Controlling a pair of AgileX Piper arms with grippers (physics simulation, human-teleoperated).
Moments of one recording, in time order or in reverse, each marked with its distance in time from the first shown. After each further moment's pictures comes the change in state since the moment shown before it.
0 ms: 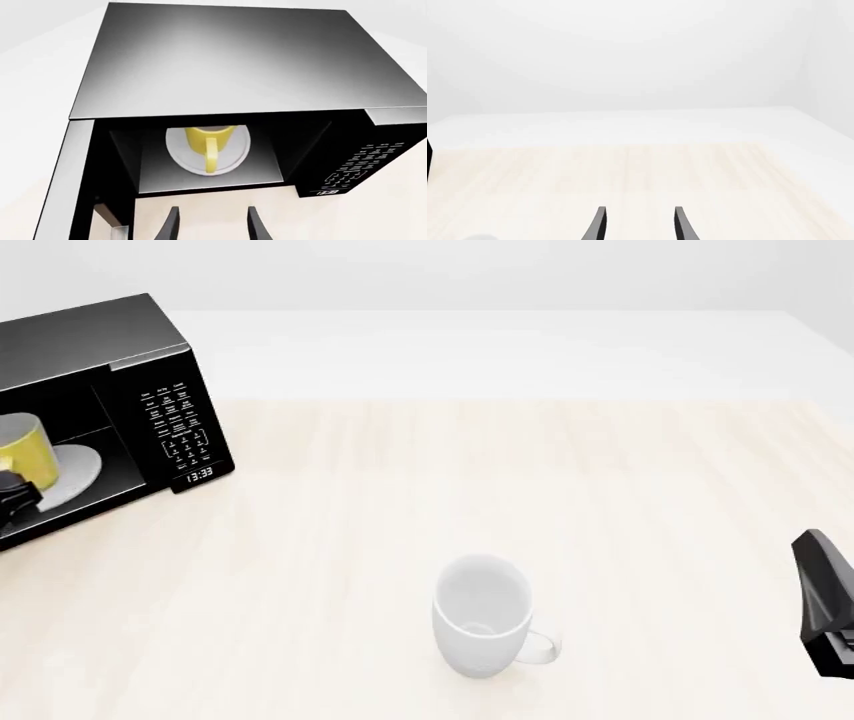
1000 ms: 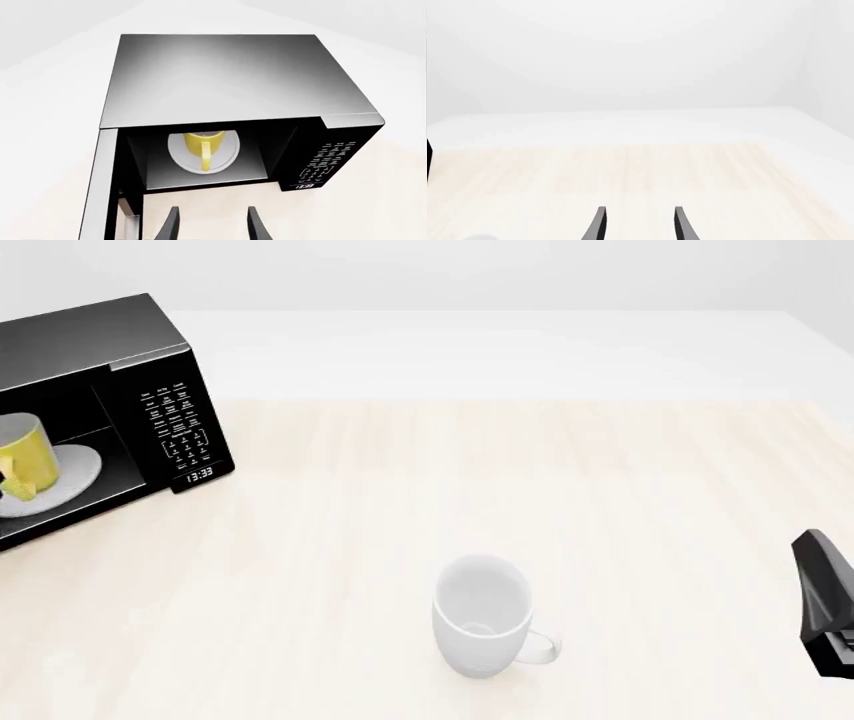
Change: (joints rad) left arm -0.013 -0.357 -0.009 0.329 0.011; right arm 0.000 0.000 0.000 0.000 0.000
